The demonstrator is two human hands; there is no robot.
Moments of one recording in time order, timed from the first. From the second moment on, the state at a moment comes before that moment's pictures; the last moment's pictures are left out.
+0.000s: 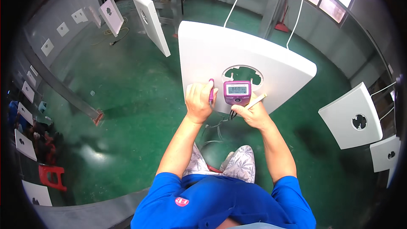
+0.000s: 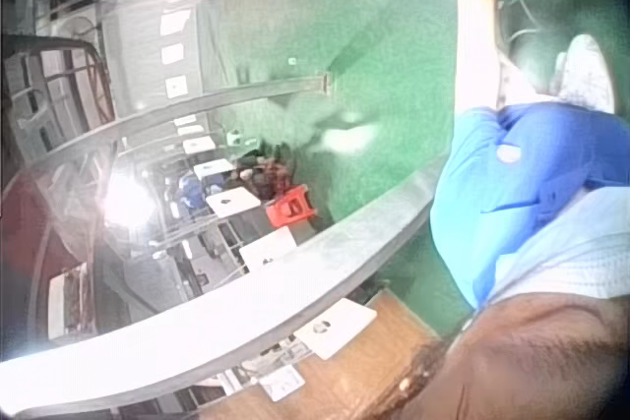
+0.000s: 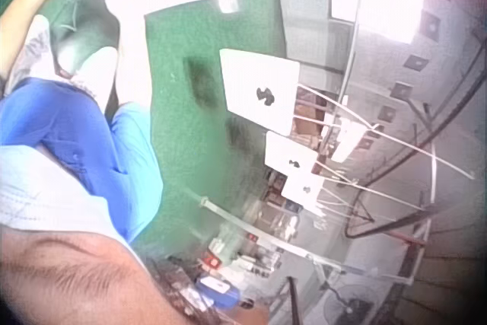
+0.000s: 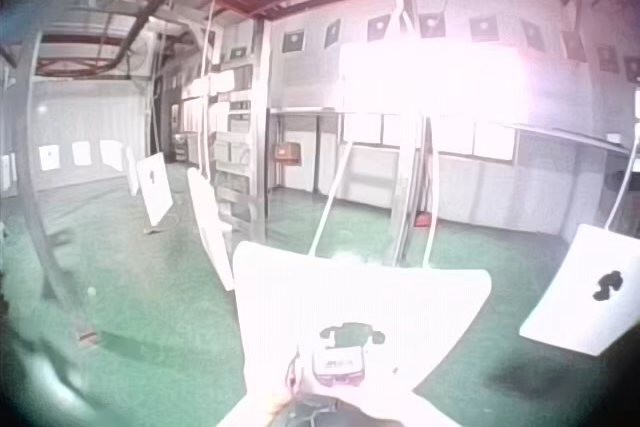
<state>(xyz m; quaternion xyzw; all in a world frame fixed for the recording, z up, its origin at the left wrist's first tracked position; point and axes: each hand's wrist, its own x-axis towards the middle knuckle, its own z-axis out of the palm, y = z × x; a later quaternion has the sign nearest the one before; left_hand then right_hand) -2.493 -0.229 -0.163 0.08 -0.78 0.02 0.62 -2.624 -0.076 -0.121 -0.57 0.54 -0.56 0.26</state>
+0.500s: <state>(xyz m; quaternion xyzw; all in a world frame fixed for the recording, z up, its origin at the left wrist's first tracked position) -2.483 -0.239 -0.158 0.07 -0.66 -0.09 0.75 -2.618 -0.071 -0.122 -0.58 0.57 -0.56 0.17</state>
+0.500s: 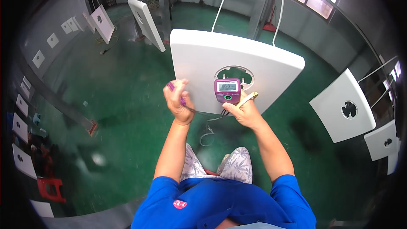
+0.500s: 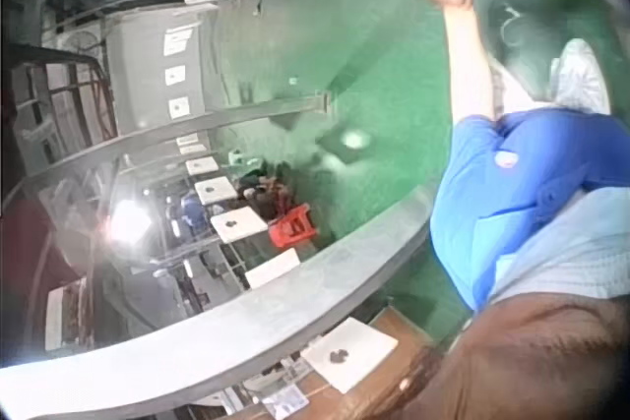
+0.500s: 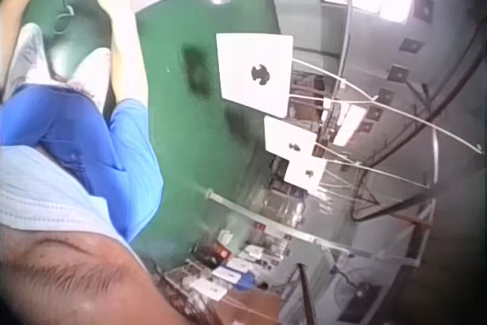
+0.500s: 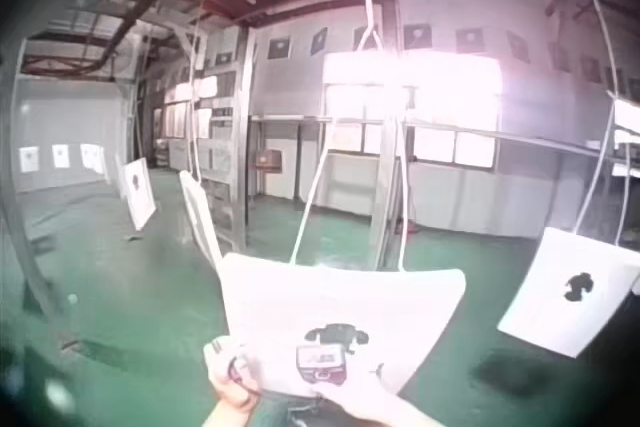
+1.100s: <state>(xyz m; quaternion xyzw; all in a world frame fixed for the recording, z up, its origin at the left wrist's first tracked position) -2.532 -0.305 -0.151 0.24 -0.52 -0.58 0.57 -2.731 0.028 -0.125 -0.23 0.51 -0.83 -0.01</state>
